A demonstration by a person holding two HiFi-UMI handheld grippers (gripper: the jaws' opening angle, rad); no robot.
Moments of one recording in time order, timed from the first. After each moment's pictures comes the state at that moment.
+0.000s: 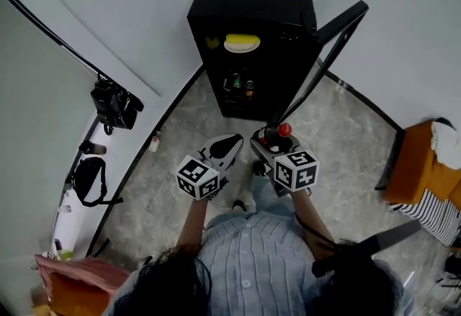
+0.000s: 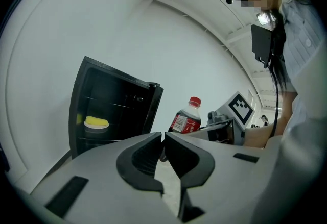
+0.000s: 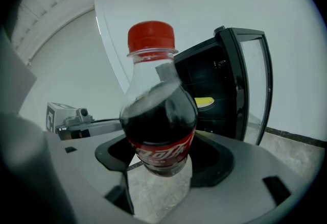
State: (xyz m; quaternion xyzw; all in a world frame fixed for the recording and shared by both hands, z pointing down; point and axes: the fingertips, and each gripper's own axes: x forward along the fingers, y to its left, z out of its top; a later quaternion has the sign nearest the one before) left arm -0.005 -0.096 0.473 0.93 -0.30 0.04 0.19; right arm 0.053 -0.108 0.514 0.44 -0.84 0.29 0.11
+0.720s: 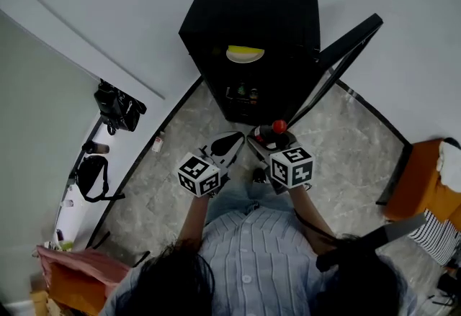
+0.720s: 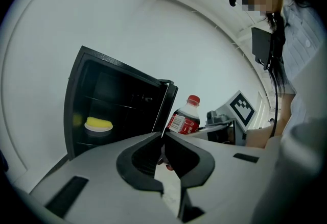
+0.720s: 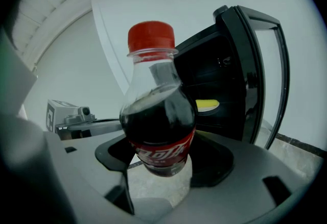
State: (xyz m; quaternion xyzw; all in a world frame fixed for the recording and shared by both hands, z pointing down) left arm 0.031 -0.181 0.477 0.92 -0.33 0.05 0.20; right arm 0.072 -0.196 0.518 0.39 -0.86 0.30 0.12
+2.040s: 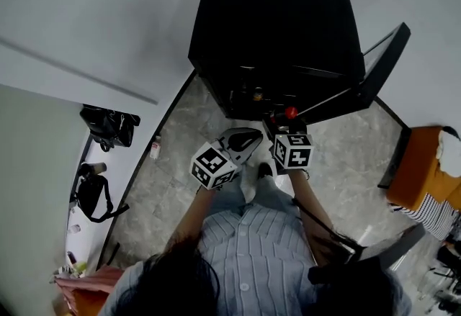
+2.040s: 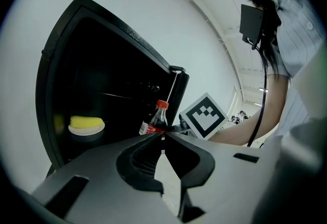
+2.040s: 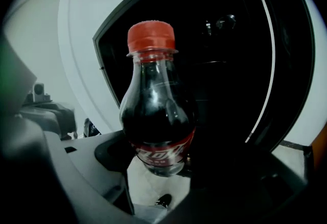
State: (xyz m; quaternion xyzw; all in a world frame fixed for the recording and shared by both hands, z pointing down) left arm 0.001 -0.285 0.529 0.96 -0.18 0.10 0.21; right arm 0.057 -0.346 0.620 0.56 -0.76 0.30 0.18
